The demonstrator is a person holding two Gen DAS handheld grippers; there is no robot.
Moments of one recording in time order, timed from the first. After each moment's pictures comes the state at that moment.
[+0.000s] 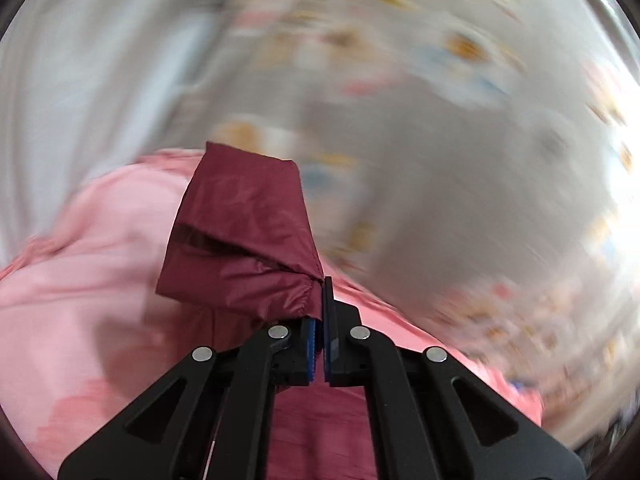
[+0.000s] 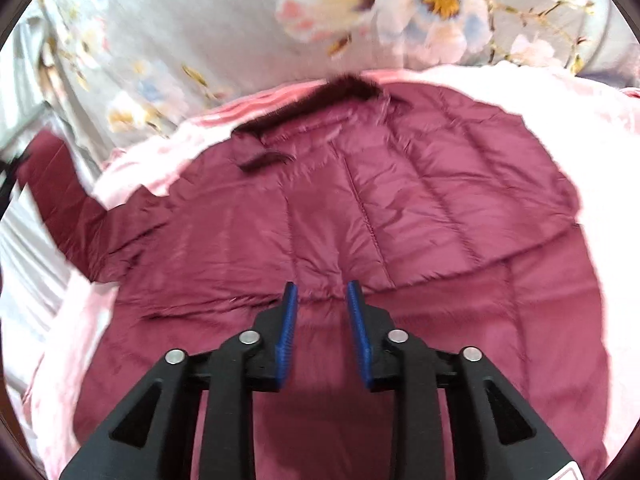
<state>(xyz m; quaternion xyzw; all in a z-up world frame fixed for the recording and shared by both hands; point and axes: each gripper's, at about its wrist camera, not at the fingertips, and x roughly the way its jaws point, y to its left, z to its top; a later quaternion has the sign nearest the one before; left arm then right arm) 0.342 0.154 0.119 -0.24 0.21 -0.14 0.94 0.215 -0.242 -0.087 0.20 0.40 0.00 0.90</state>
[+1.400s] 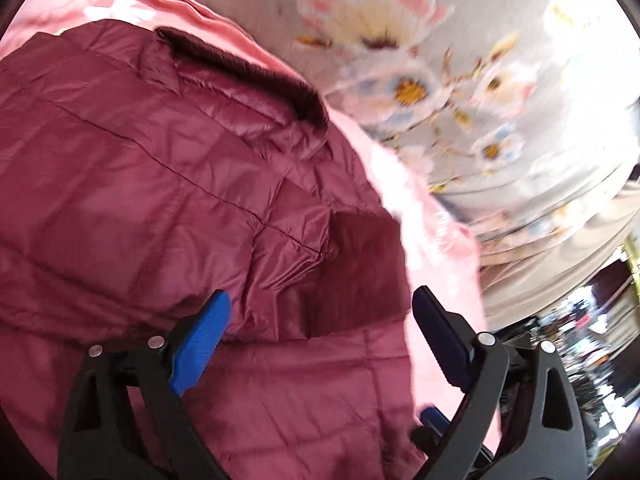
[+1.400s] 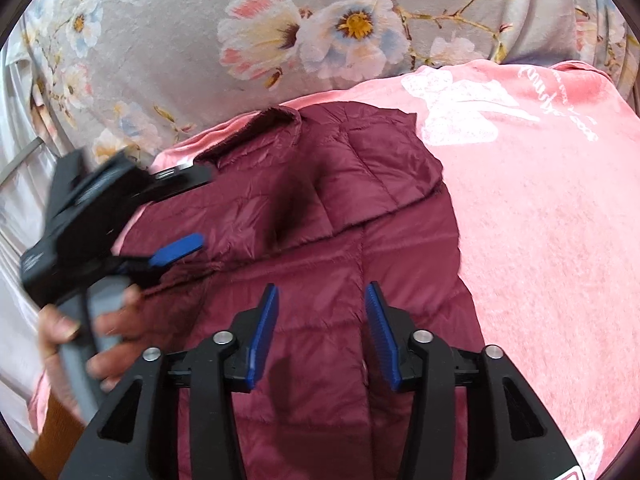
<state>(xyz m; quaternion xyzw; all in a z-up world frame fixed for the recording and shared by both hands) 0.306 -0.105 -0.052 -0.25 0.44 -0.33 0.80 0.143 -0.312 -0.075 0.23 0.38 -0.05 0.89</state>
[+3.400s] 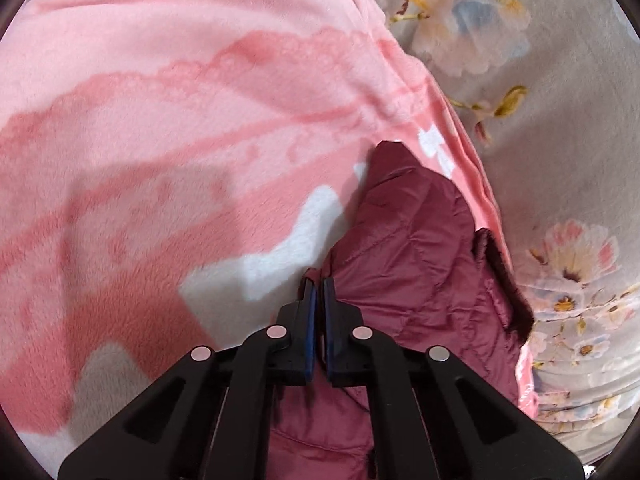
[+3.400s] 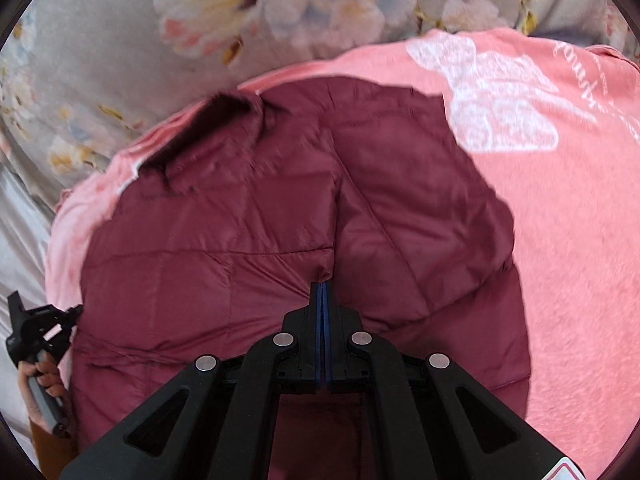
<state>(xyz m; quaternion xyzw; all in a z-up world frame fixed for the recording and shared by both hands) 0.373 0.146 -0.111 -0.36 0.42 -0.02 0.83 0.257 -0.338 -0.127 0.23 0.44 -0.07 0.86</state>
